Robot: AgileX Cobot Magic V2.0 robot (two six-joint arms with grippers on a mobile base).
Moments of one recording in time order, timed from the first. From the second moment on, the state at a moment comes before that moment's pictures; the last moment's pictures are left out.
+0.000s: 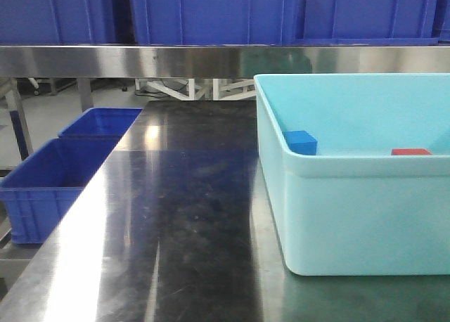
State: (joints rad) left arm -0.07 -0.01 0.01 -0.09 0.00 0.14; right arm 0.04 -0.01 0.03 -0.11 0.03 0.12
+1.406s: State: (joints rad) left arm -0.07 -0.01 0.01 -0.09 0.00 0.14; right arm 0.04 -0.01 0.03 -0.11 -0.07 0.12
